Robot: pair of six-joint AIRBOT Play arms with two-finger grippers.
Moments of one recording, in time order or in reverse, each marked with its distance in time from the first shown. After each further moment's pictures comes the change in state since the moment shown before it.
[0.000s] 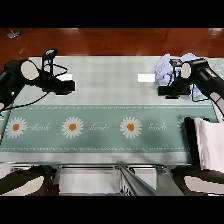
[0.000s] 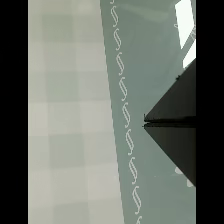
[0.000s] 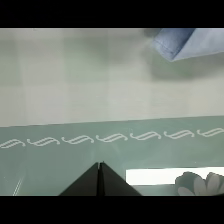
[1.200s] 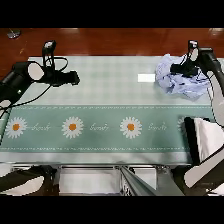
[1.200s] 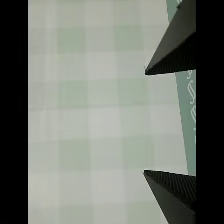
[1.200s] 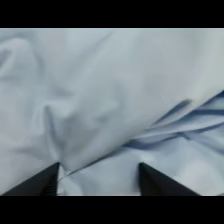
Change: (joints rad) left arm 0.001 -0.056 0.000 0.007 0.269 -0.003; right arm -0.257 -0.496 0.544 -0.006 -0.180 -0.059
